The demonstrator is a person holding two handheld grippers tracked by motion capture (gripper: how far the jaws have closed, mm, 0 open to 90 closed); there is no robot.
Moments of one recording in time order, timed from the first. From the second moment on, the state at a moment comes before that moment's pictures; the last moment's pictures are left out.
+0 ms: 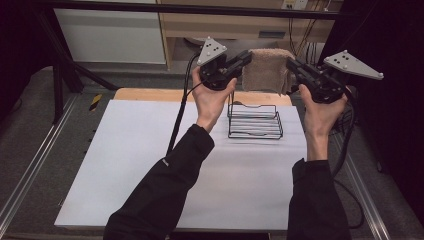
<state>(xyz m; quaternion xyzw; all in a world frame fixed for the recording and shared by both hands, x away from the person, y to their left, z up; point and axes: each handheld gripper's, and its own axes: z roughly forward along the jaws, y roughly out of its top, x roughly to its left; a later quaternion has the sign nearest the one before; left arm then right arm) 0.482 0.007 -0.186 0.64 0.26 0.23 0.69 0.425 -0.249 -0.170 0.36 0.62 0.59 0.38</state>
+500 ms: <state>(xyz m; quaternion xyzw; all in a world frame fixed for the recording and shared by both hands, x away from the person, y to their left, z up) 0.510 -0.002 -0.180 0.64 0.27 0.25 0.67 0.458 -0.254 -0.167 0.37 0.62 0.58 0.38</state>
